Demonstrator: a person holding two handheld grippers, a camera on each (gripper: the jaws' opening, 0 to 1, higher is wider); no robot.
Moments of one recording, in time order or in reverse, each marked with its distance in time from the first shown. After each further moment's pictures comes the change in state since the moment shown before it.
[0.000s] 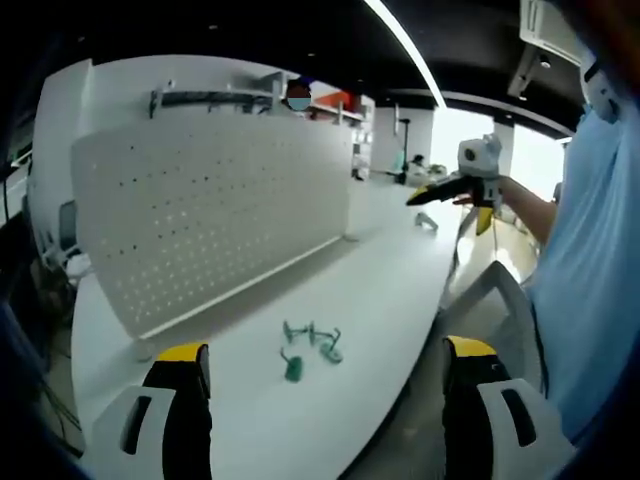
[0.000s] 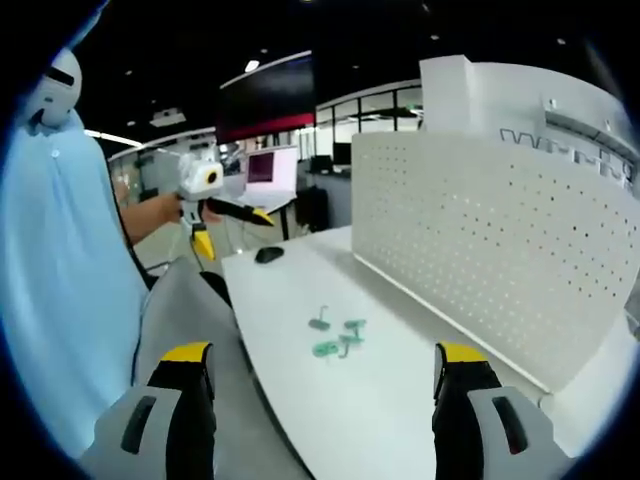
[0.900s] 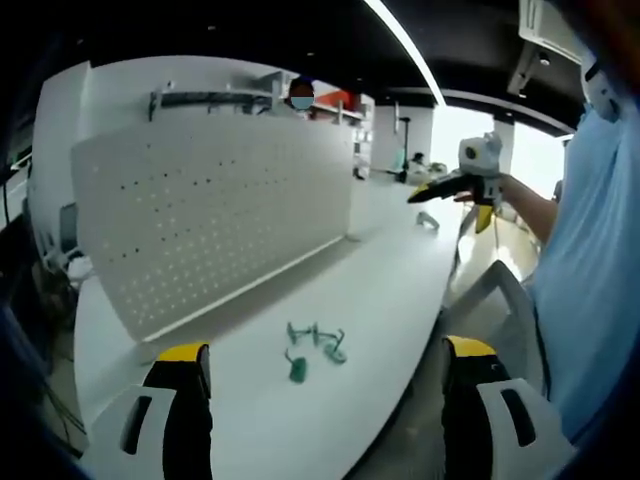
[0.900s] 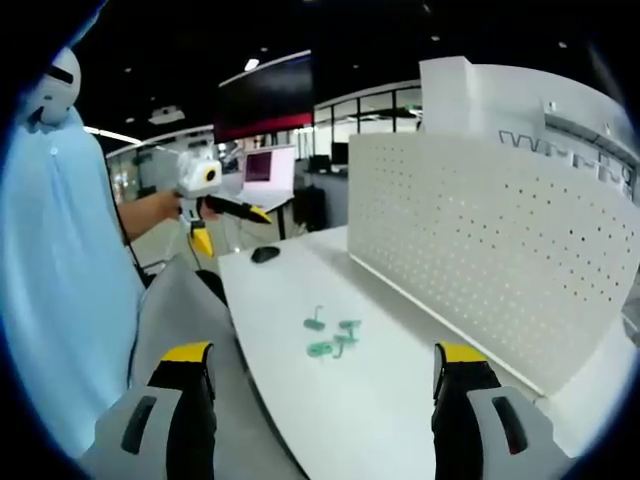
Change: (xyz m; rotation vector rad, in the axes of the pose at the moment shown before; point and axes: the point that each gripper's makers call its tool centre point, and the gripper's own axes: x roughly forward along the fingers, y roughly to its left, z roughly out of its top) left arm 0.000 0.004 0.003 0.009 0.005 0.003; right arm -0.002 -0.004 0.003 -0.011 0.003 -0.014
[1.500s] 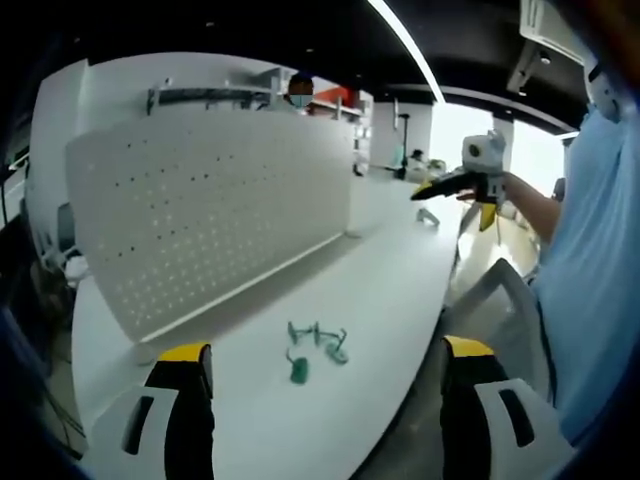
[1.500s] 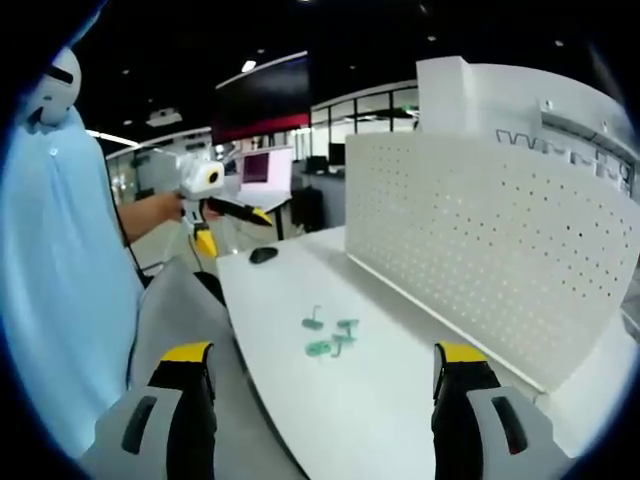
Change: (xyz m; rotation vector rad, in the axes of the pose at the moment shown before) left arm 0.012 0.005 -0.002 0.002 0.015 -0.008; right arm 0.000 -0.003 -0.003 0.009 -0.005 -0.008
